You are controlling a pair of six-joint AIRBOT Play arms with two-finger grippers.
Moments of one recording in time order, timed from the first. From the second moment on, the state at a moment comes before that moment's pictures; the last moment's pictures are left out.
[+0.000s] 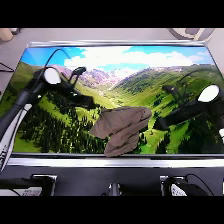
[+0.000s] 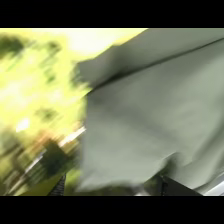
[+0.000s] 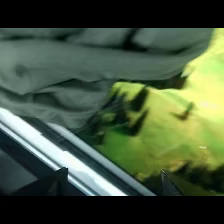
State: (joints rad) left arm -0.33 -1.51 1.49 1.19 -1.40 -1.53; right arm -0.07 -1.16 1.02 -1.09 1.52 0.97
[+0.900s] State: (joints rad) left arm -0.38 -1.58 1.04 0.99 -1.05 -1.53; right arm 0.04 -1.18 0.59 -0.85 1.17 0.96
